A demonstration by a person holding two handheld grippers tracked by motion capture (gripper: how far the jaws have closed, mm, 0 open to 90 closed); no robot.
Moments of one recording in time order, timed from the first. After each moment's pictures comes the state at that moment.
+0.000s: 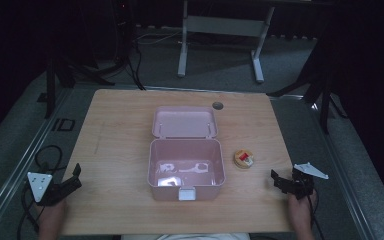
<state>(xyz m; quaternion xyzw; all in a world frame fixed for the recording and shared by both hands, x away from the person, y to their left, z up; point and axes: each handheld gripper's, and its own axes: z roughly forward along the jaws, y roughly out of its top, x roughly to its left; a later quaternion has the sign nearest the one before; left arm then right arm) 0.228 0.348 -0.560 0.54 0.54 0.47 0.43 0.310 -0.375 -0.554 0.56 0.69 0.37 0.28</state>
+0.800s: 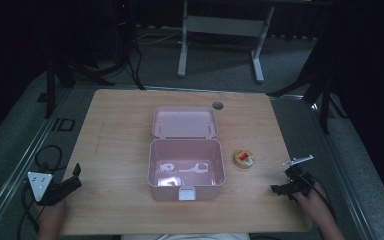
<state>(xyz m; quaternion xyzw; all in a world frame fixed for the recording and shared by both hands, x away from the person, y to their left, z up) 0.228 0.348 -0.560 0.54 0.55 0.47 0.43 0.327 -0.369 -0.528 0.50 0.84 0.16 0.11</state>
